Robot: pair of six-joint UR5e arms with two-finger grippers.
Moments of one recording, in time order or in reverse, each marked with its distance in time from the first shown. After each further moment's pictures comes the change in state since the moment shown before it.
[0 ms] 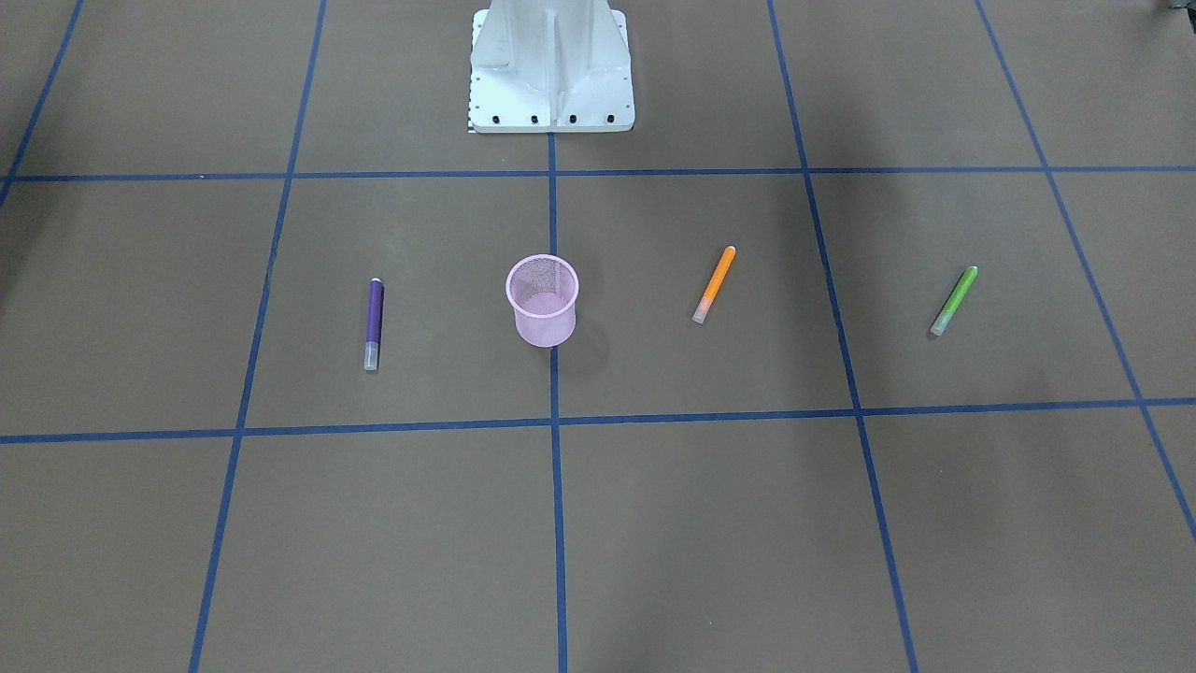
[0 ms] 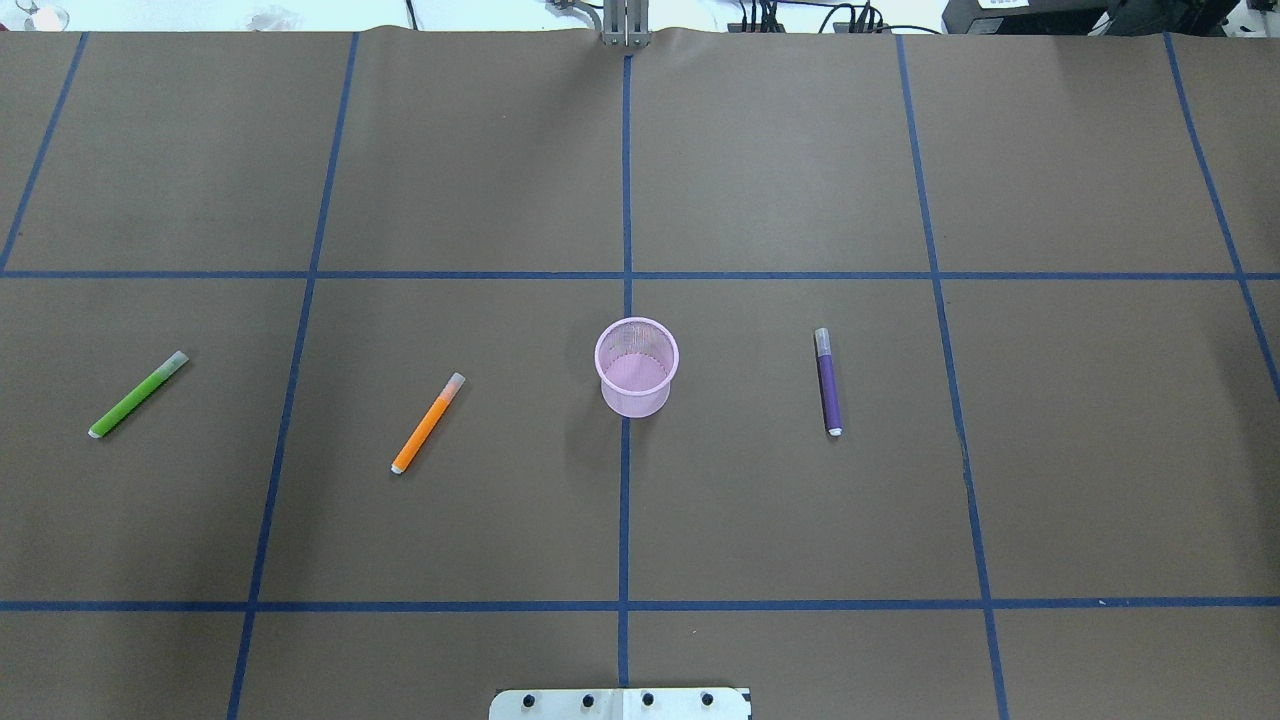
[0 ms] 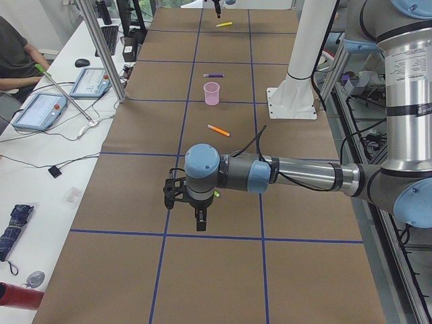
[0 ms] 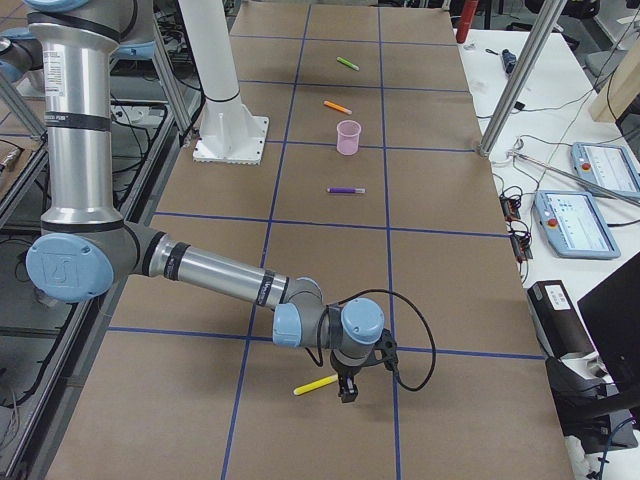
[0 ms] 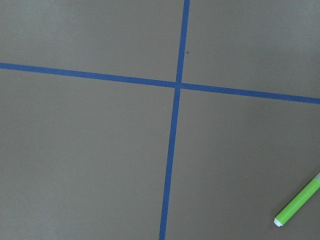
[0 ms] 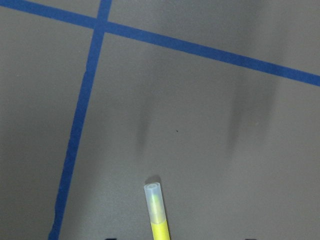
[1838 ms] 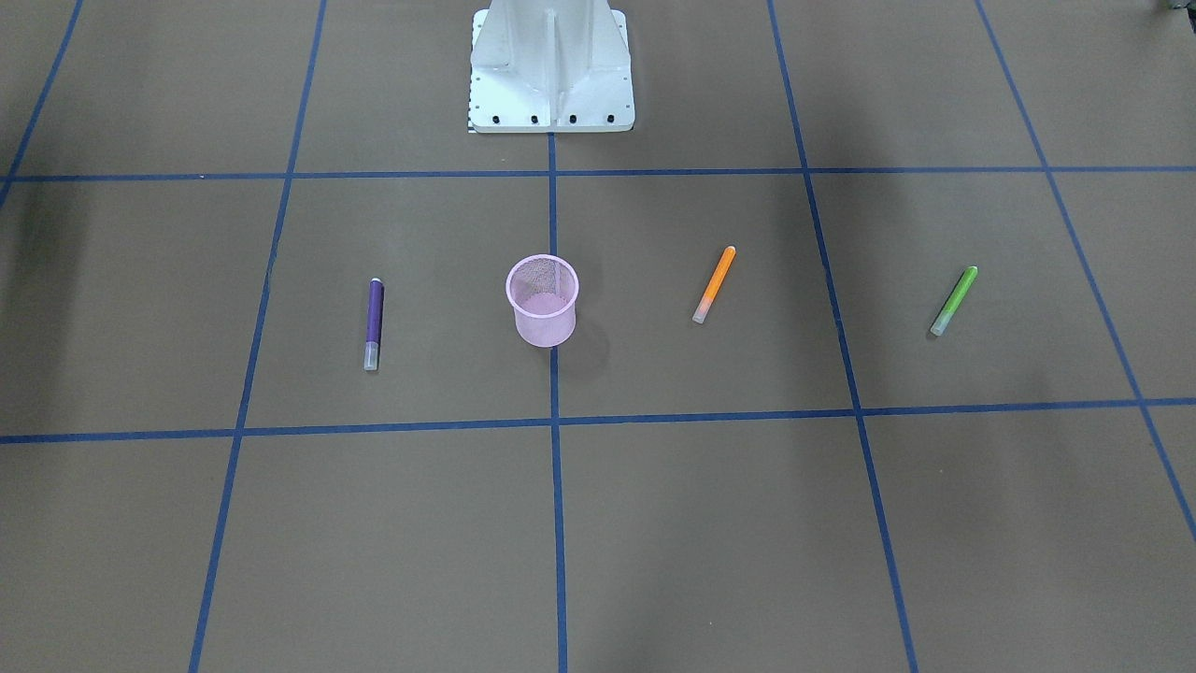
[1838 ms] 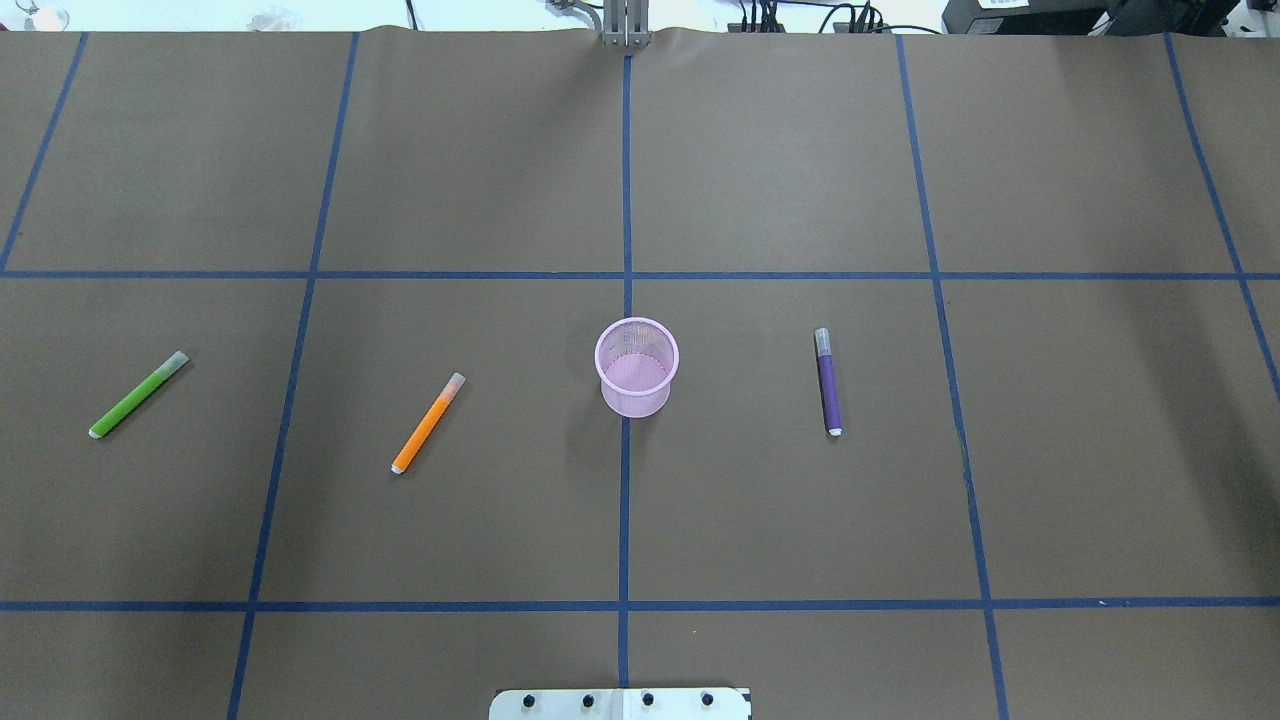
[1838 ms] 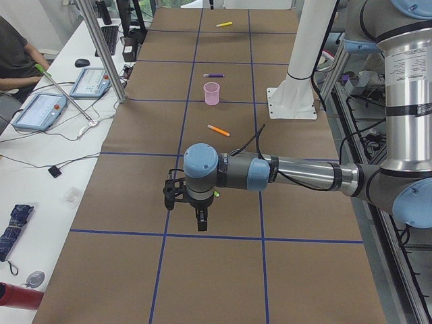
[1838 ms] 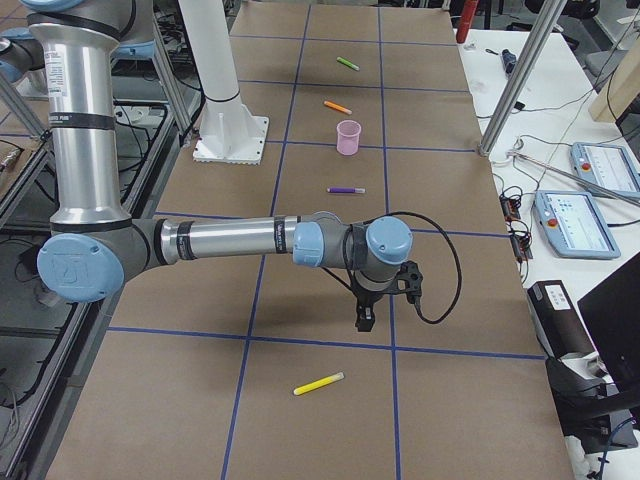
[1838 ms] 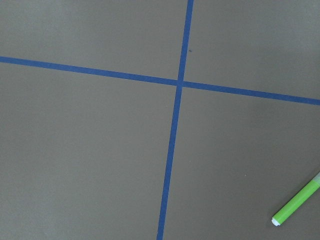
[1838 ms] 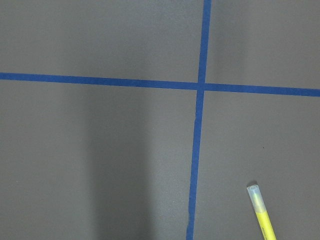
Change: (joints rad) left arm -0.002 -0.003 -0.005 0.040 0.001 -0.002; right arm 0.038 0.042 0.362 -0.385 0.121 0.139
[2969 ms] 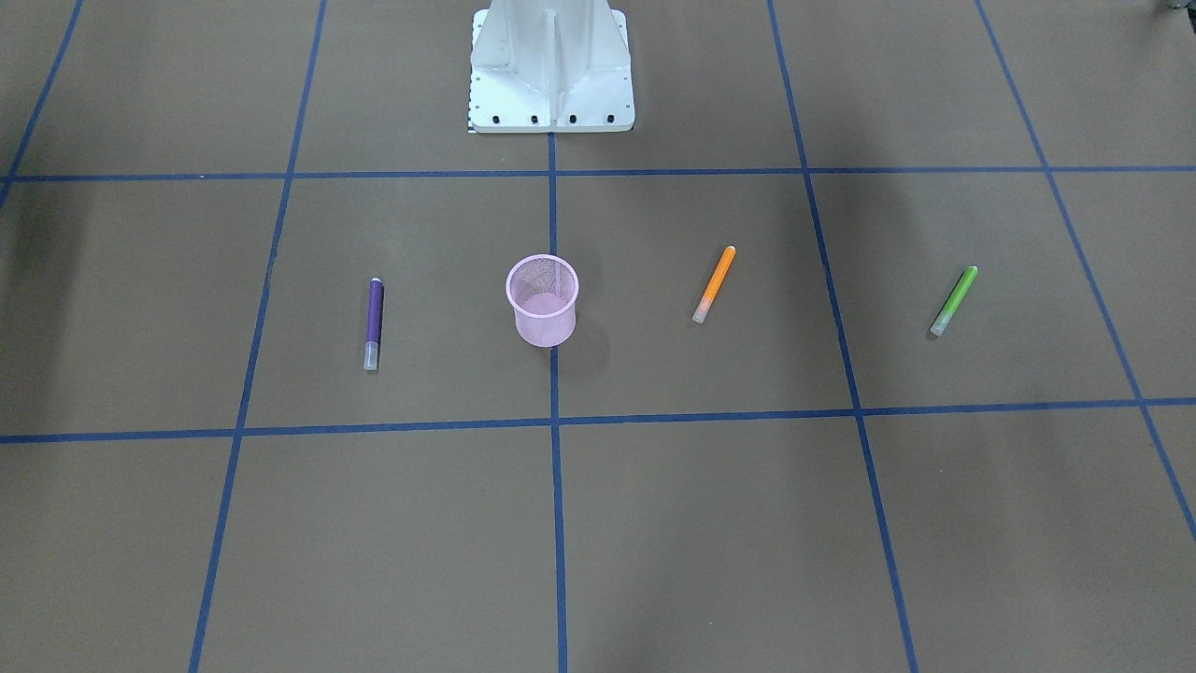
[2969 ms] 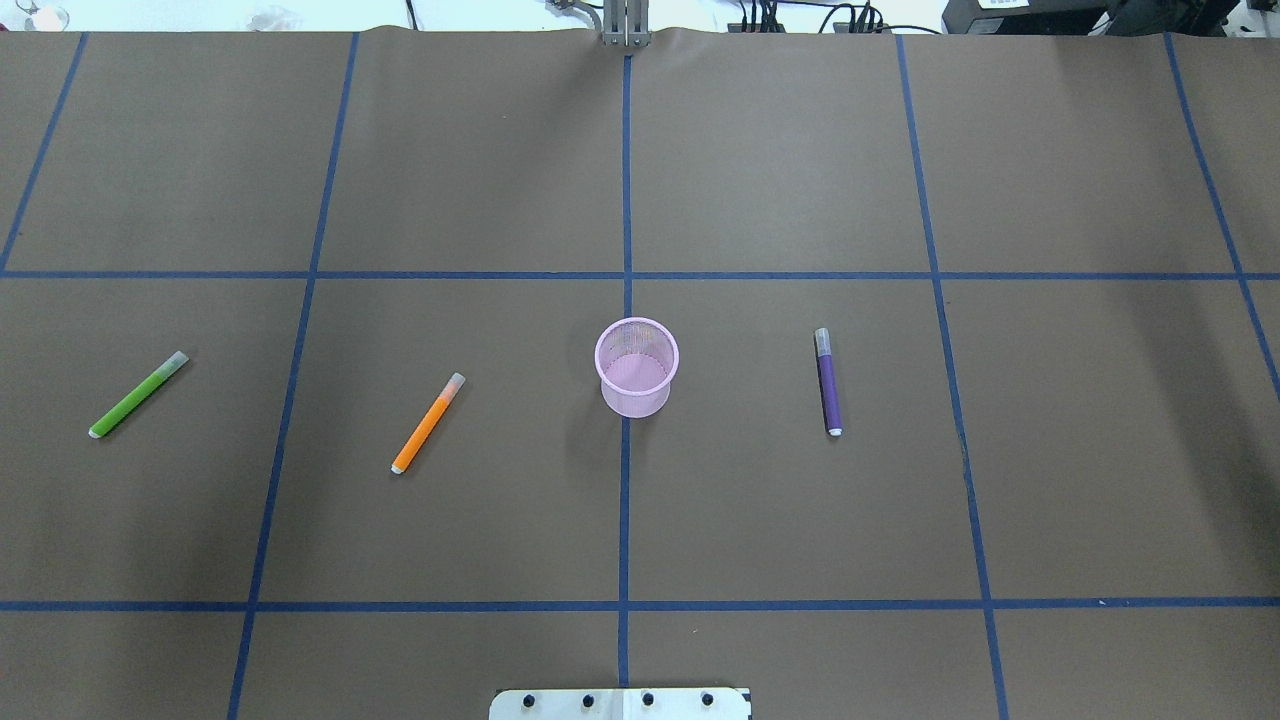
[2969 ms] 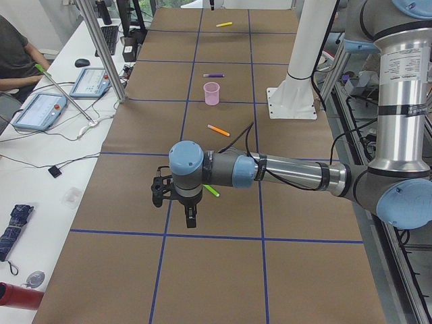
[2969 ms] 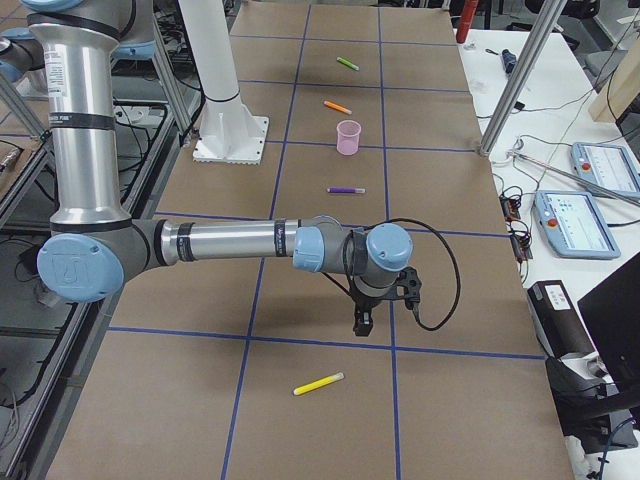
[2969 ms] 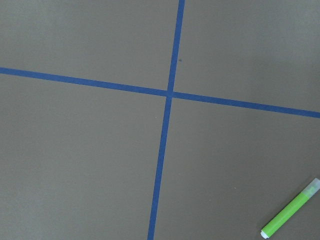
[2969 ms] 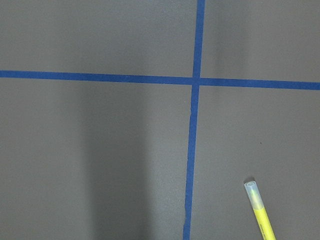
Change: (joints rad) left arm -0.001 -0.083 0.052 0.026 -0.005 -0.002; right arm 0.000 0.000 -0.026 -0.001 0.000 -0.003
